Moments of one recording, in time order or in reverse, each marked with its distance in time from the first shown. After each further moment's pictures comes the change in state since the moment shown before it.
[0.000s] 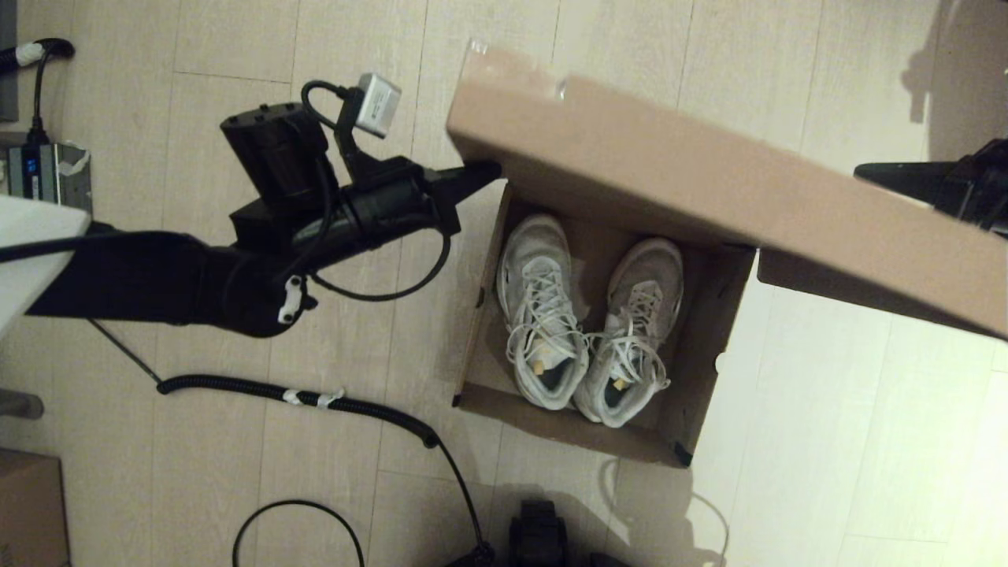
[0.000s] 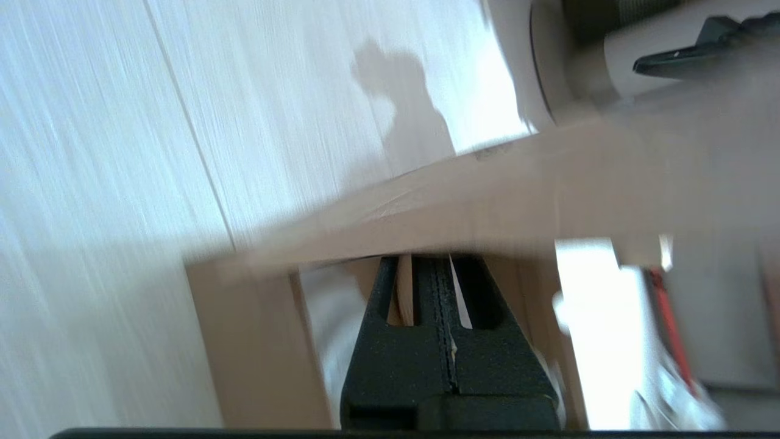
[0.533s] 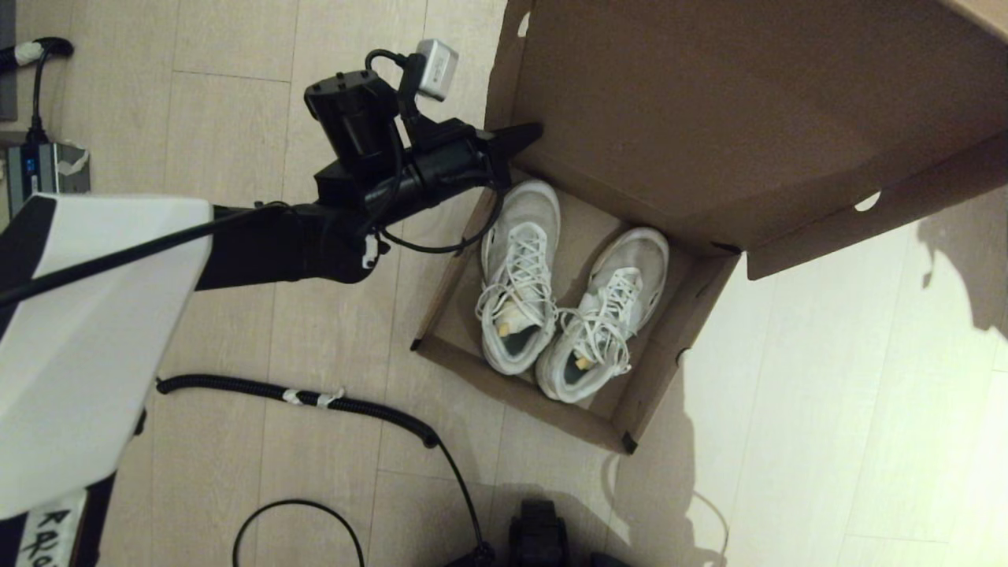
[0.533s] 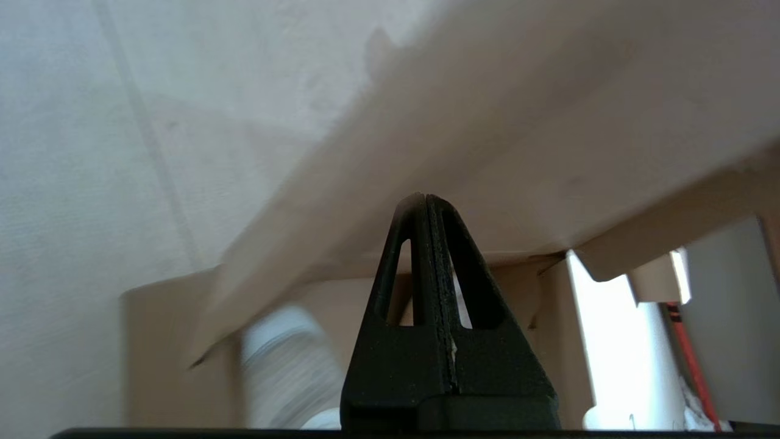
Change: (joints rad) left arm -0.070 0.231 -0.491 0.181 0.041 -0.018; right arm -0.088 0.172 -0.343 -0.008 -0.140 -0.097
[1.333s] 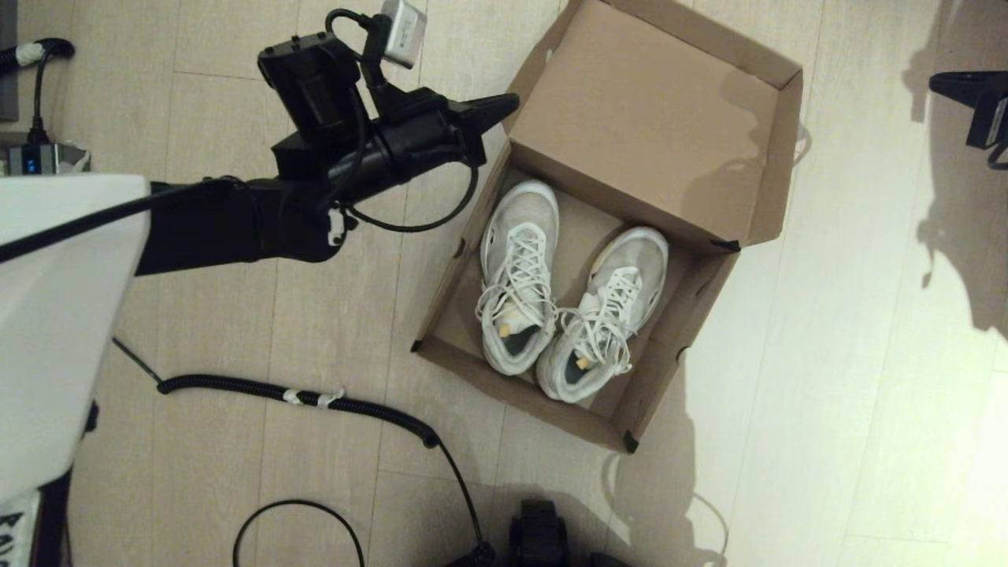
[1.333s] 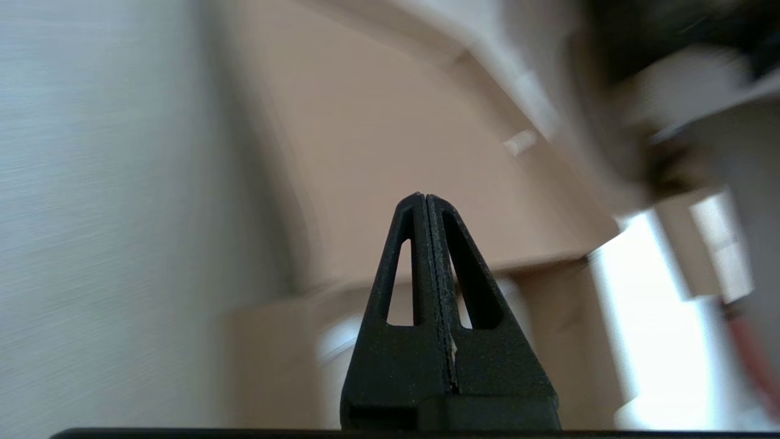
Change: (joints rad) left arm 0.060 -0.059 -0.006 0.056 -0.014 0.070; right arm -0.025 0.008 -0.063 0.074 -0.015 -0.004
